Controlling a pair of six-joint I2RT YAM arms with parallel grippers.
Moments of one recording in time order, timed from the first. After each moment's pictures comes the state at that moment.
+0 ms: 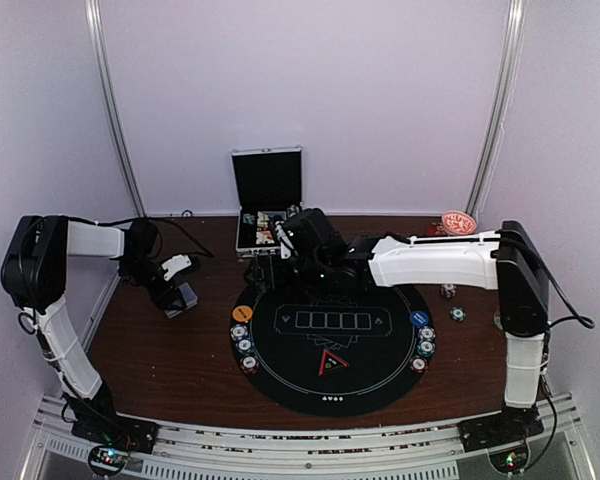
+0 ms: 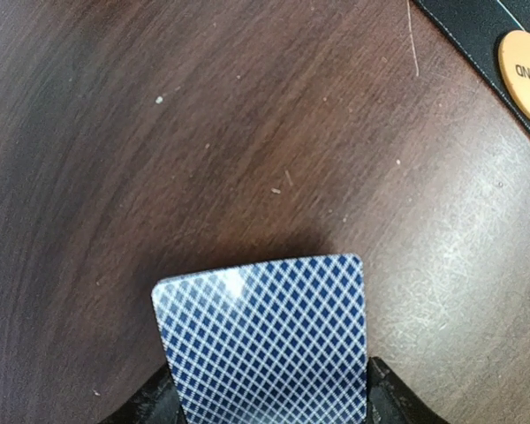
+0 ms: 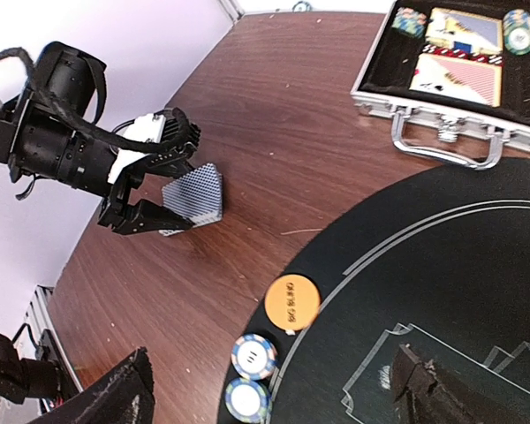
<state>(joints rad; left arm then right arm) -0.08 1.82 1.08 -0.54 0.31 0.86 0.99 1.97 1.55 -0.15 0.04 0.56</state>
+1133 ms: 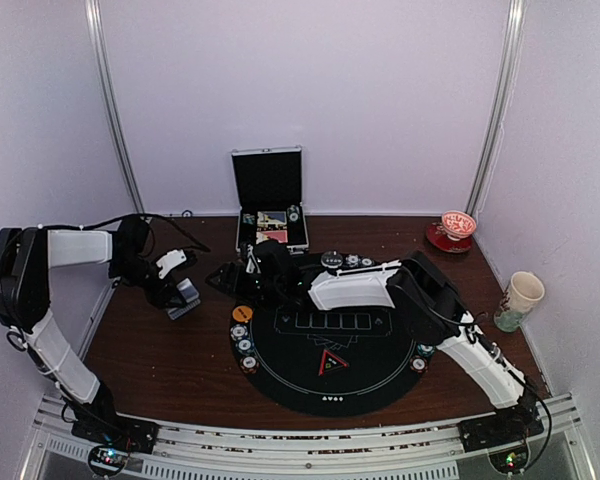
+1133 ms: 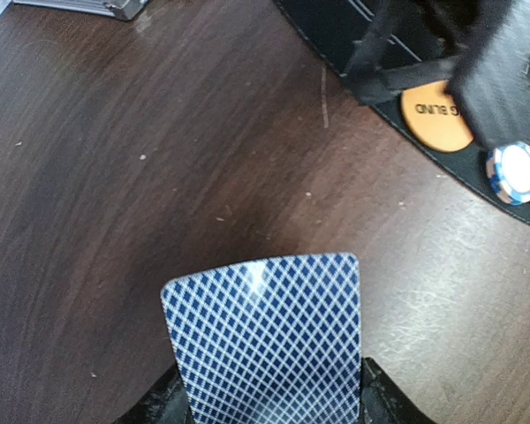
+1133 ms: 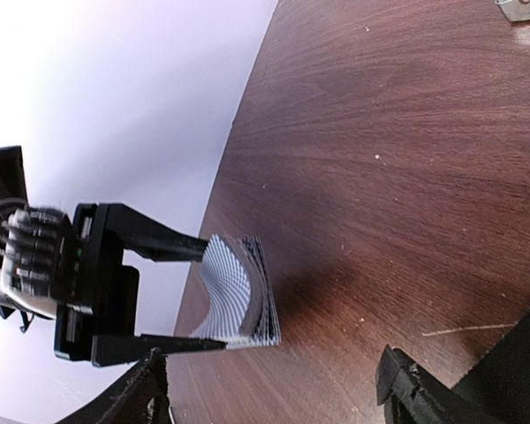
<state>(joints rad) -0.08 1.65 1.00 -0.55 0.41 0.86 0.96 2.57 1.99 0.26 -0.27 1.02</state>
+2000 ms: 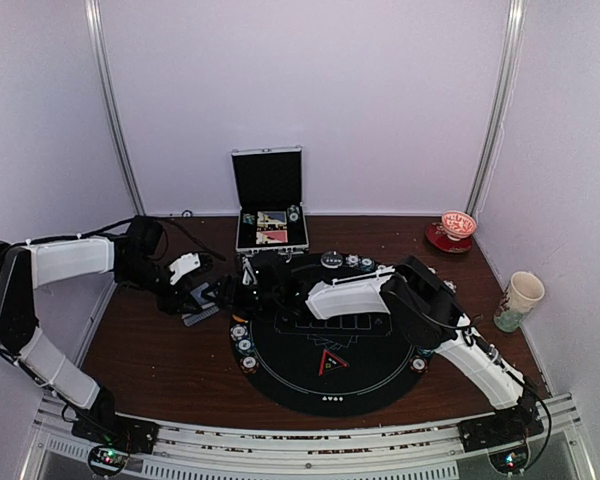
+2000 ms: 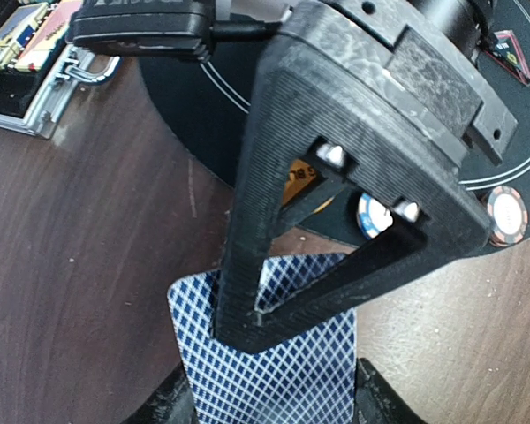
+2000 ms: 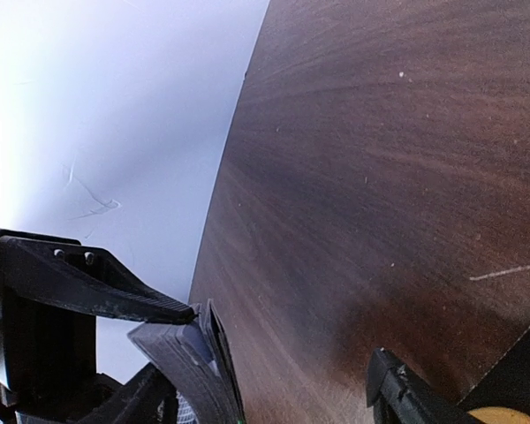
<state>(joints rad) -0.24 1.51 0.94 -0.56 0.47 0.84 0.98 2.60 1.96 0.33 -0.35 1.08</state>
